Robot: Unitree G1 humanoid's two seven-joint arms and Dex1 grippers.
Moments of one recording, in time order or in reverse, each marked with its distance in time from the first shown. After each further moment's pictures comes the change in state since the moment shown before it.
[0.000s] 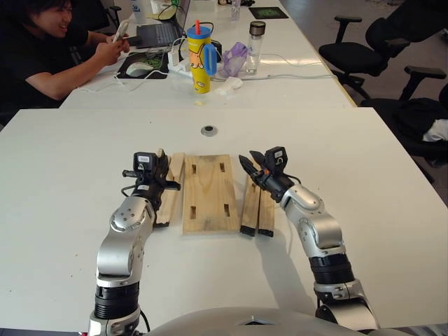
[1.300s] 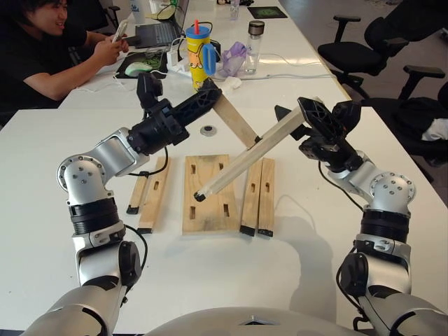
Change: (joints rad) left arm -0.563 0.127 0.310 0.400 -1.196 0.556 -0.379; right arm -0.307 -0.220 -0.466 0.228 1.057 0.741 0.561
